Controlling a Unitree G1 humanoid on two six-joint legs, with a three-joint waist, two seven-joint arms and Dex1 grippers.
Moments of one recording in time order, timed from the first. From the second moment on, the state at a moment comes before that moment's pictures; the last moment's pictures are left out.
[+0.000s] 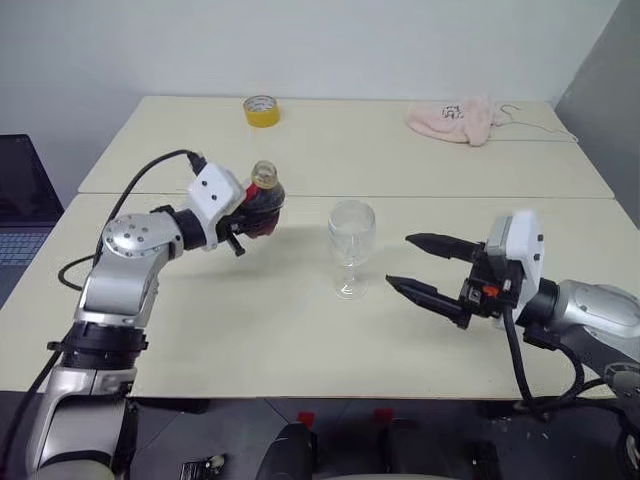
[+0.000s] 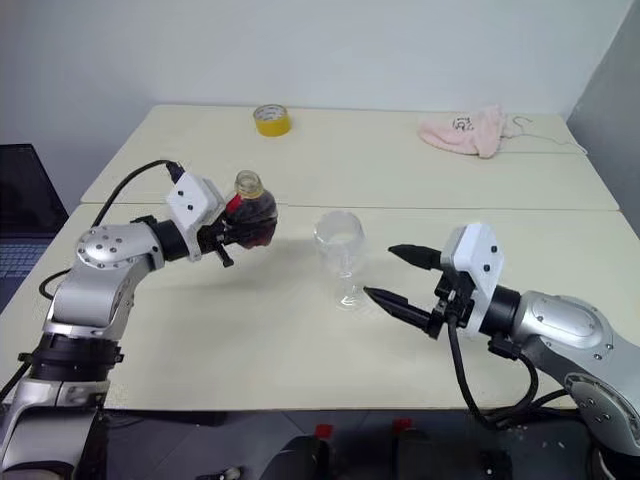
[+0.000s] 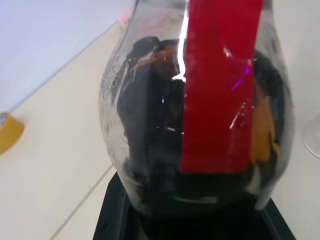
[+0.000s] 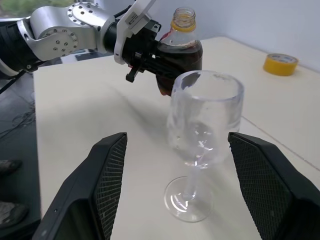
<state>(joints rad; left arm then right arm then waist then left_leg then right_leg) -0.61 0.72 -0.04 0.11 -0.19 0.20 -0.87 -0.22 -0.75 -0.13 -0.82 0.88 0.75 0.48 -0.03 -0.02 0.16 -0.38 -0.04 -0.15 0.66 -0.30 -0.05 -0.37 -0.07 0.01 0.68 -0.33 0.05</state>
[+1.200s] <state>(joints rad) -0.85 0.56 -0.18 0.37 0.13 -0.30 -0.85 -0.39 -0.68 0.05 -0.74 0.75 0.88 0.37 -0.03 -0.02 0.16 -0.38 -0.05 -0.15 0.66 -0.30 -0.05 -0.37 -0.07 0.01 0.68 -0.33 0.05</state>
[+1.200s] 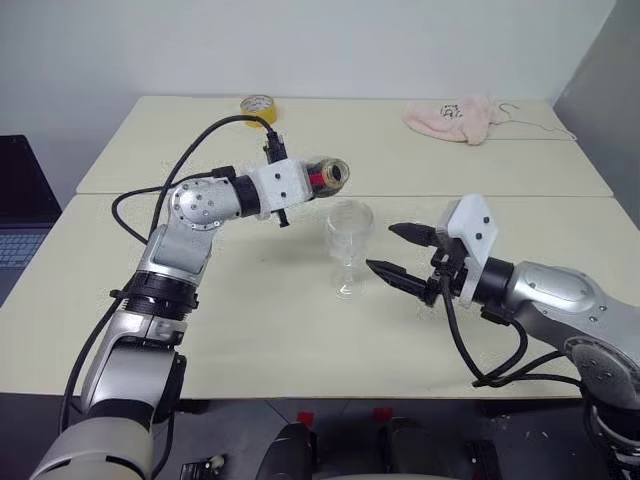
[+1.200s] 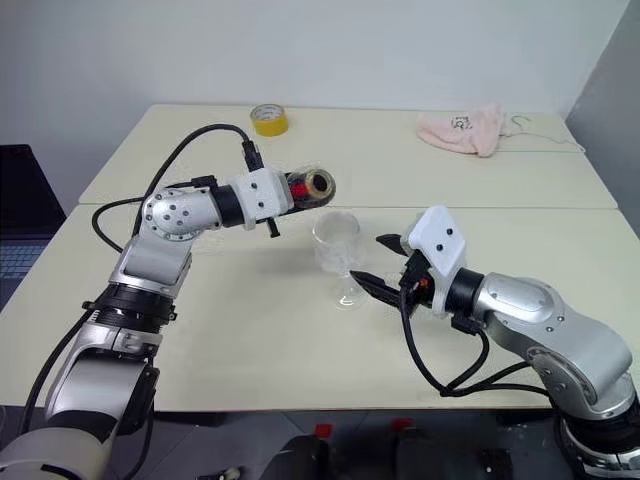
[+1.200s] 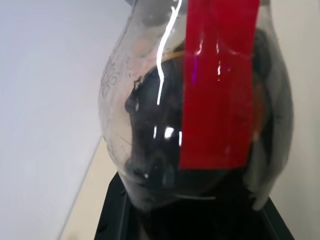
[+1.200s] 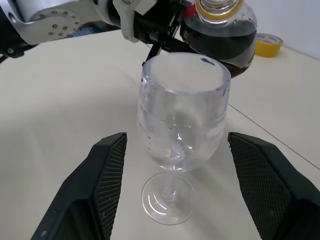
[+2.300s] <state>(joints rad) -0.97 0.59 -0.22 0.57 0.40 -0.73 -0.56 -0.52 -0.65 0.02 -0.76 0.78 1.01 0.37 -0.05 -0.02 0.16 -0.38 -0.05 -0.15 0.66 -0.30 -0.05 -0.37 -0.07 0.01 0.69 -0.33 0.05</state>
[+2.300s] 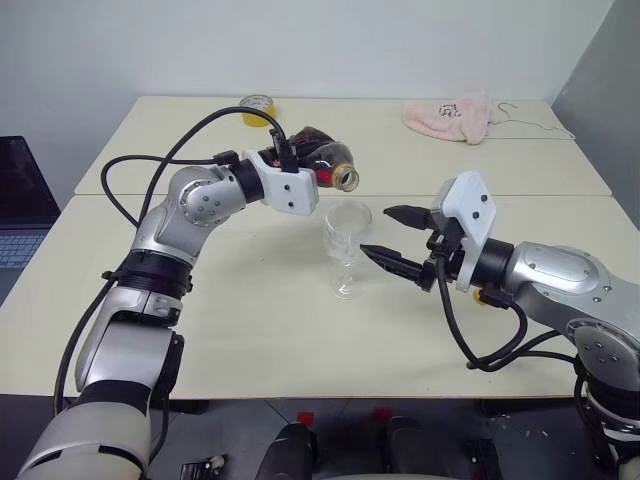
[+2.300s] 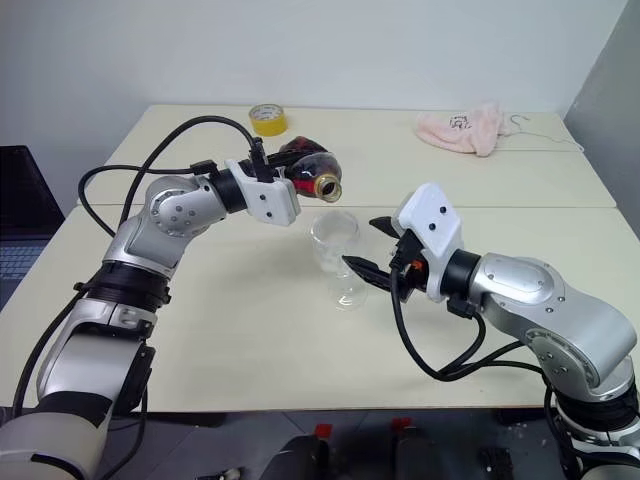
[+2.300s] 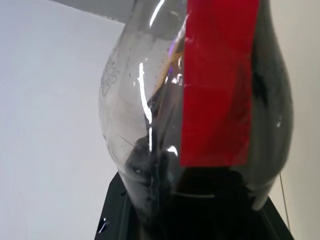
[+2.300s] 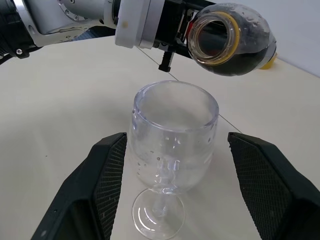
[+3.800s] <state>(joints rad) -1.01 0.65 -0.25 0.70 0.53 -0.91 -0.40 -0.50 -0.76 -0.06 -0.80 0.89 1.00 0.48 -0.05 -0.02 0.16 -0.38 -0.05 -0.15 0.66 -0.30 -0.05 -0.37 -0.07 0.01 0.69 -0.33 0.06</state>
